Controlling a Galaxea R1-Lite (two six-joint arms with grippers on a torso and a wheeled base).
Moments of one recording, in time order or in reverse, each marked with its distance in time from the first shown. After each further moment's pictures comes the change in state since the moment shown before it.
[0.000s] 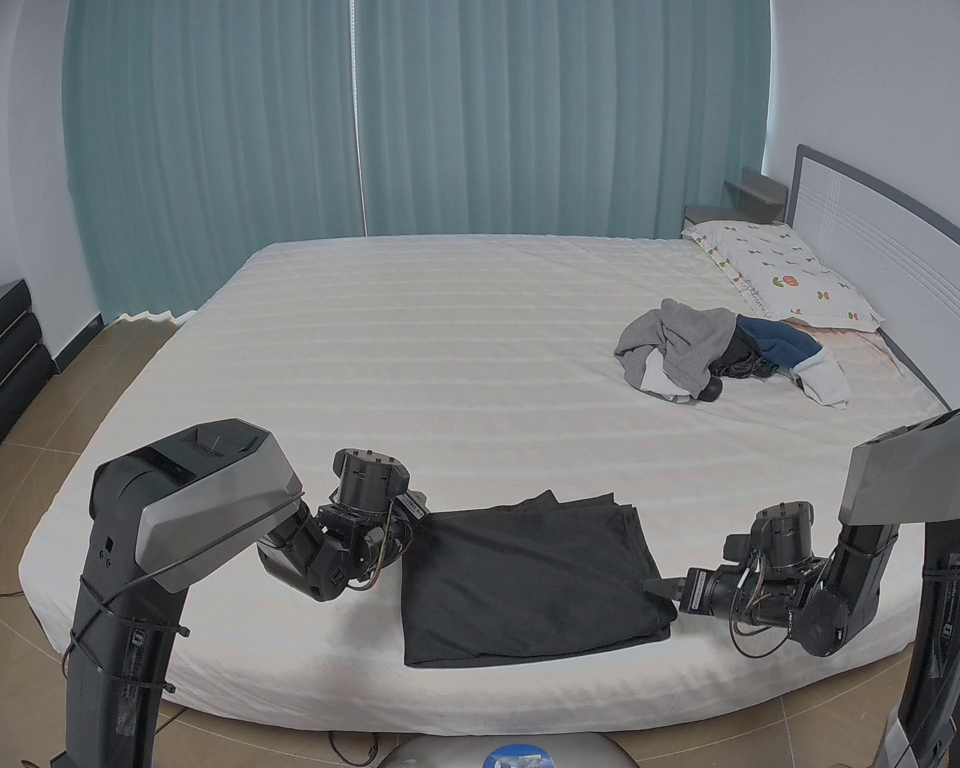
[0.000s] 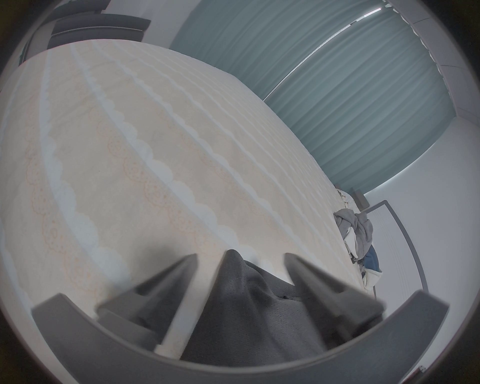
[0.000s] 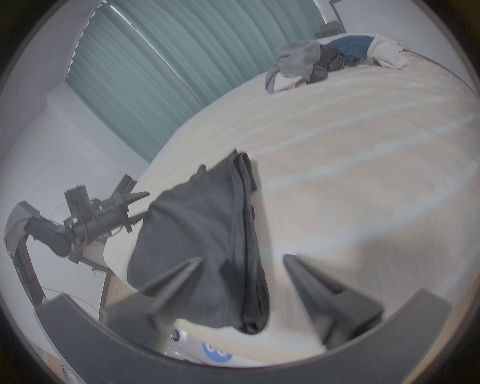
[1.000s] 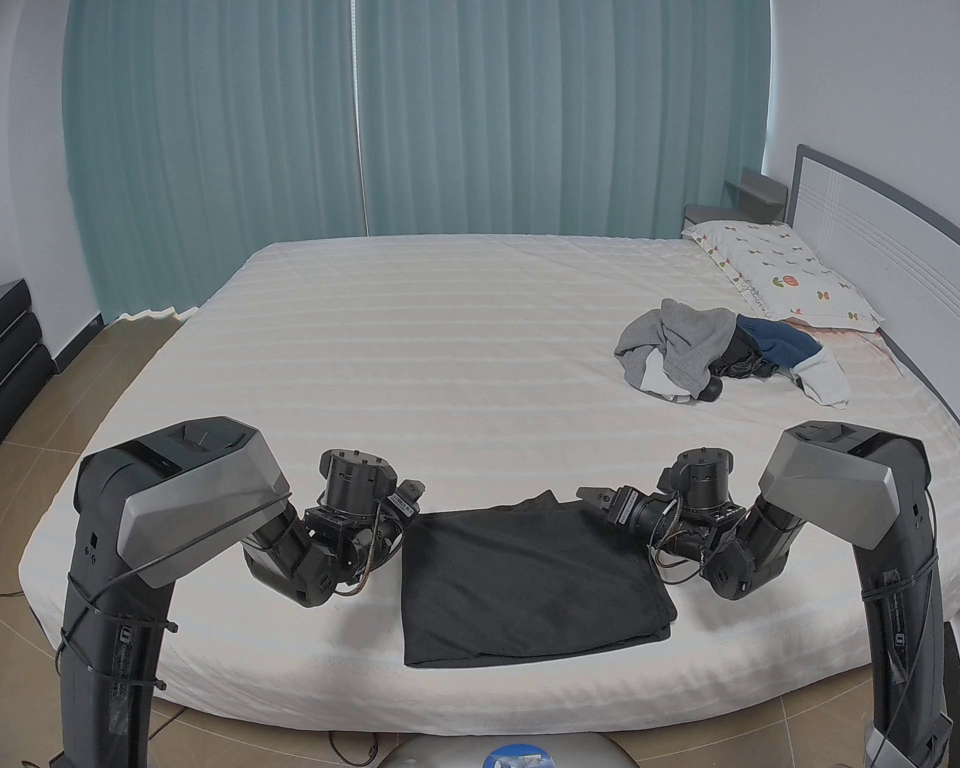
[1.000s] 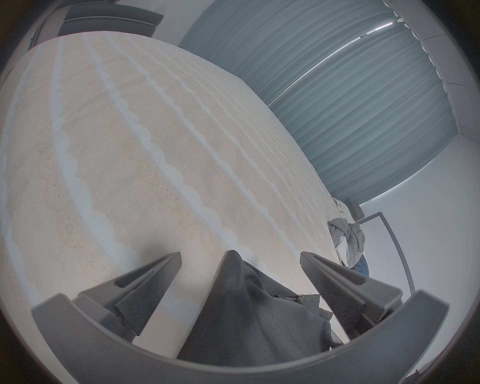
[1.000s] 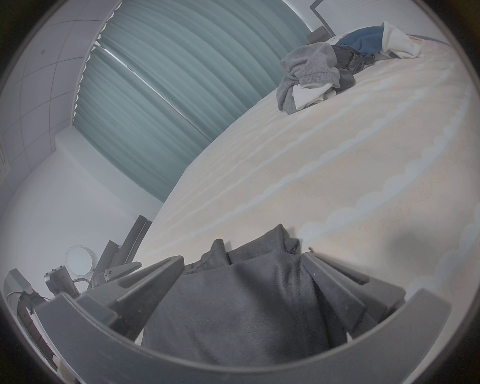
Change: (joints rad) left arm 0.009 -0.041 0.085 -0.071 -0.010 -0.064; right arm 0.059 0.257 -0.642 0.140 -0.065 0.227
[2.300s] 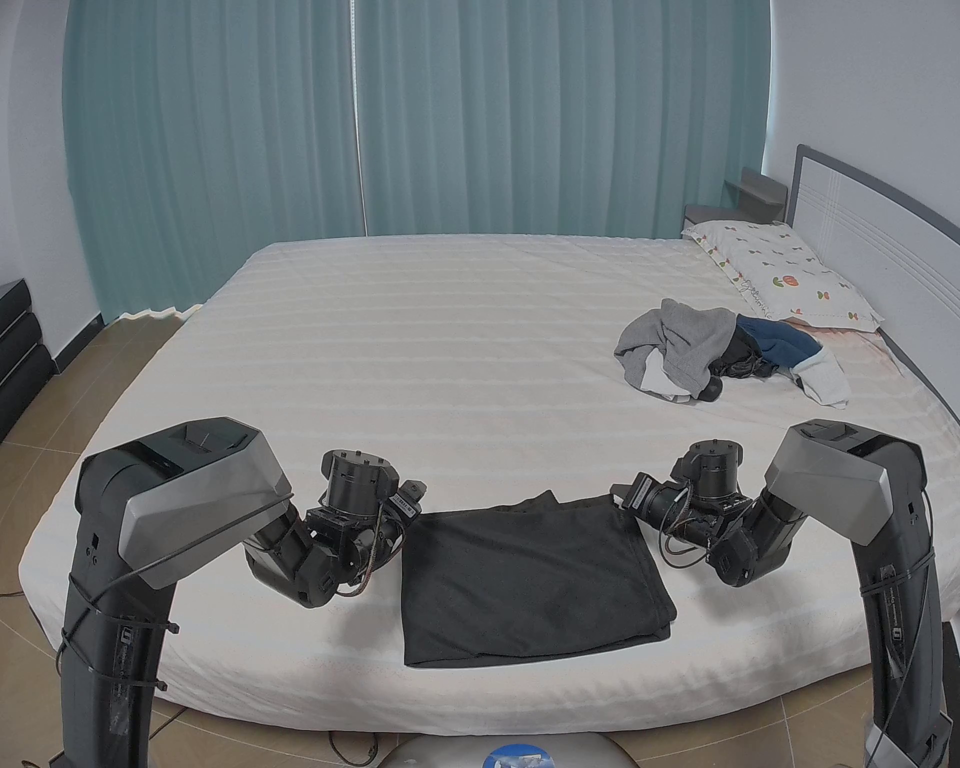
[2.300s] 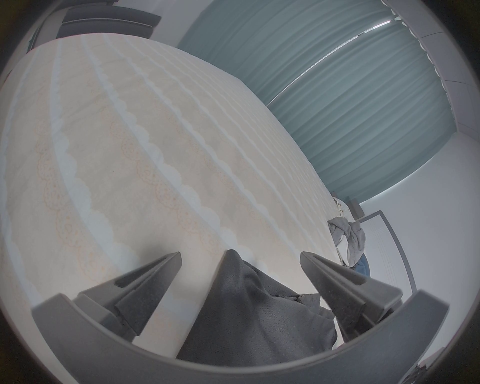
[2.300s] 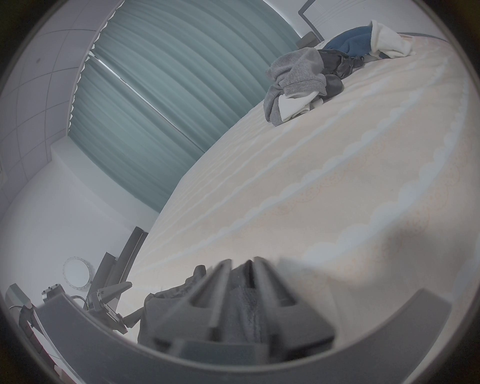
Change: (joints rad) left arm -0.004 0.002 -0.002 -0.002 0.006 0.010; right arm -0.059 0.044 -0.082 0.011 0.001 0.017
